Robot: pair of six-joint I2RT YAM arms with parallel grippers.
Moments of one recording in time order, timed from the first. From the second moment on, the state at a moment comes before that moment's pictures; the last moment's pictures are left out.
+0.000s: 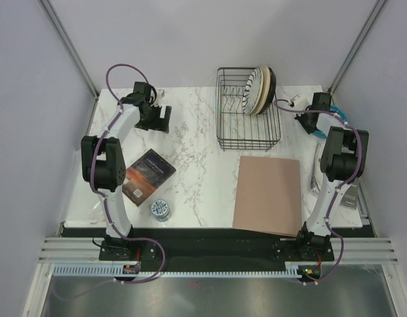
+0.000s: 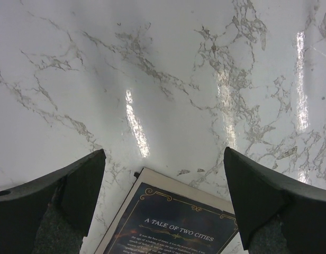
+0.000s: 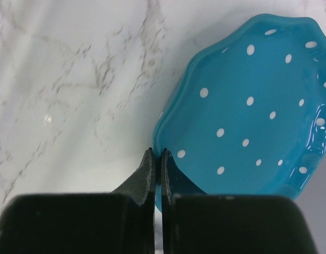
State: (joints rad) left arm -0.13 2.02 1.68 -0.71 0.11 0.07; right arm -0.19 2.17 1.58 -0.32 -0.05 -0.80
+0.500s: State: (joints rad) left arm -0.13 1.95 1.66 -0.66 0.10 0.05; right arm -0.16 1.75 1.40 -0.53 -0.06 -0.85
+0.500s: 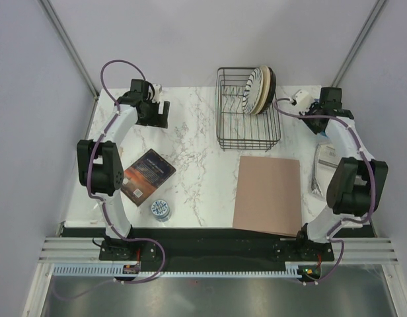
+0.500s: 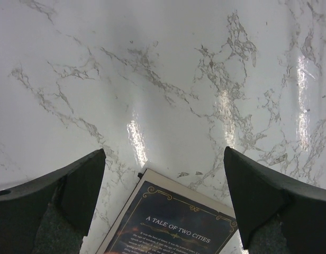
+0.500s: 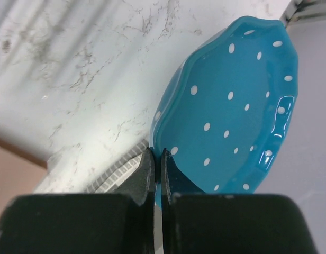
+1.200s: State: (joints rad) left arm -0.12 1.88 1.65 -0.65 0.47 -0.05; right arm 0.13 1.08 1.17 -0.81 -0.11 -1.08
